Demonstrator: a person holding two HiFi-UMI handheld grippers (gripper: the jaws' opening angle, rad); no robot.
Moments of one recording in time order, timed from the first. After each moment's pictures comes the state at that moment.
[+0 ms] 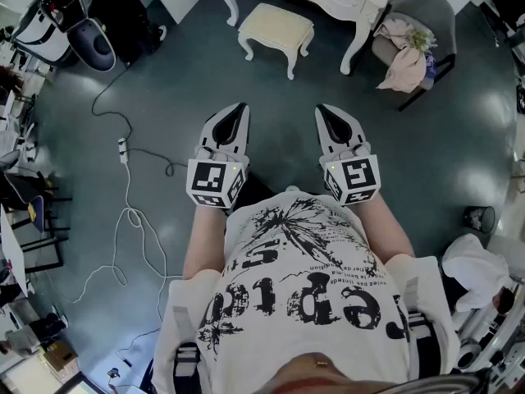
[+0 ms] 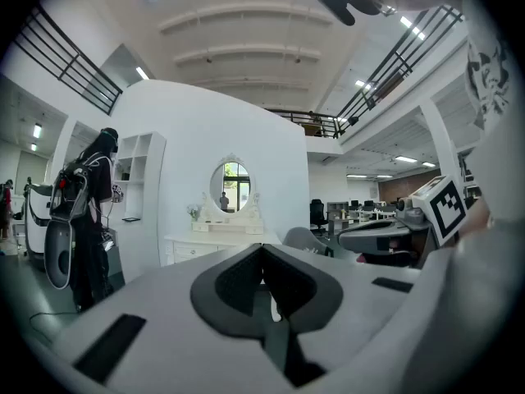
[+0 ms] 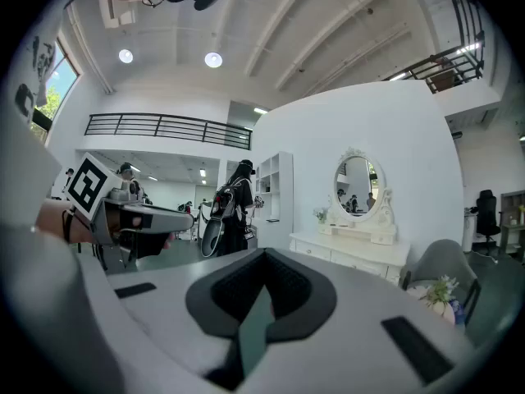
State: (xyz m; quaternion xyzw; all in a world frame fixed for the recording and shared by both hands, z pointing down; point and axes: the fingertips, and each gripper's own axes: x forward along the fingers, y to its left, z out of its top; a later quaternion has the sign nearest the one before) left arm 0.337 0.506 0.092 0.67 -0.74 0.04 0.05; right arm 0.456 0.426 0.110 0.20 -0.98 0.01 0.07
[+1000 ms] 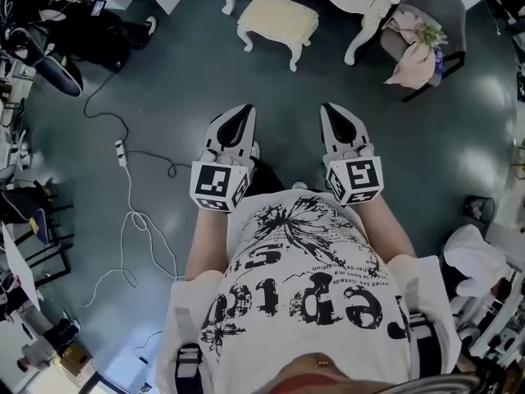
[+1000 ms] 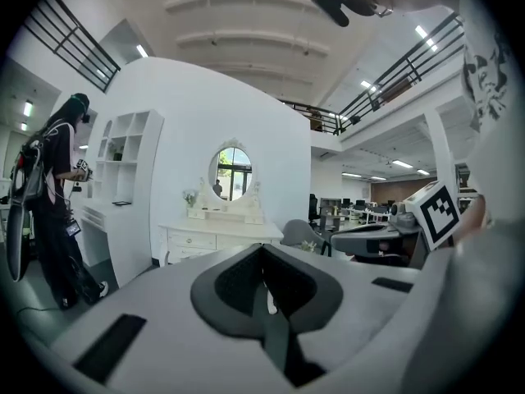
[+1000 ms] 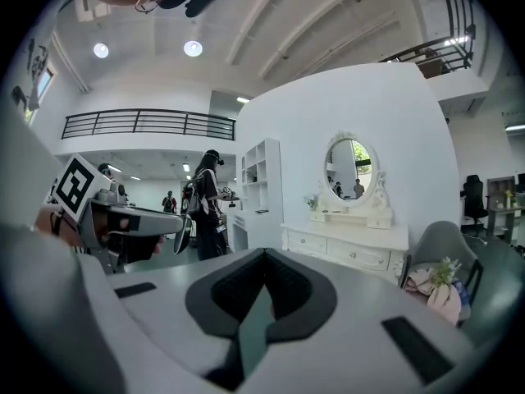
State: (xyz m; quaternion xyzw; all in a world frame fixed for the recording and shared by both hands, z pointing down) left arm 0.253 0.462 0.120 0.70 -0.71 0.05 0.09; right arm 0.371 0.382 0.139 0.24 -0.96 0.05 0.09
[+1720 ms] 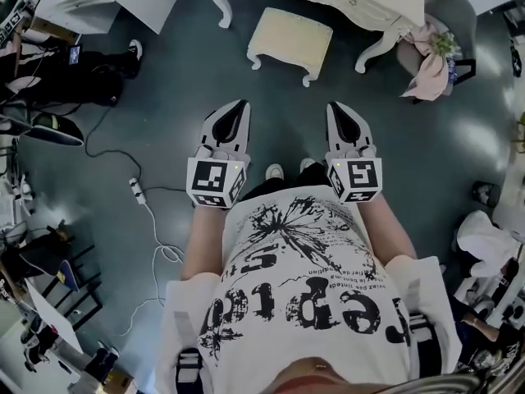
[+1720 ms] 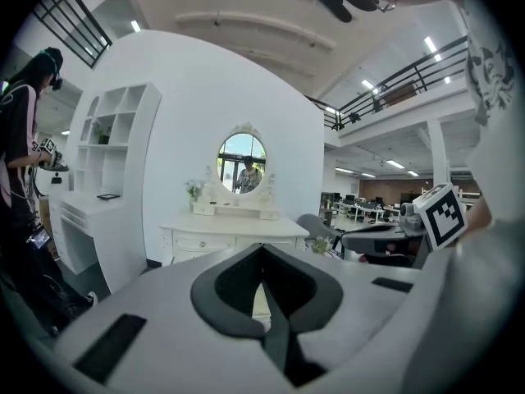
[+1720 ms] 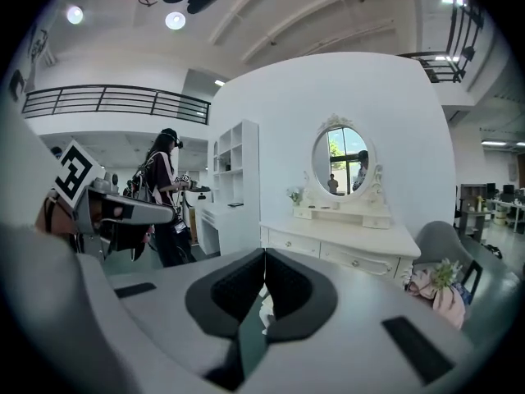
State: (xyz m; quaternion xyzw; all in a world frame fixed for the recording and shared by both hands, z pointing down) left arm 0.002 0.333 0.130 0.73 -0.67 0.07 0.12; right arm 0.157 0.262 0.152 0.34 -0.93 0.06 0.13
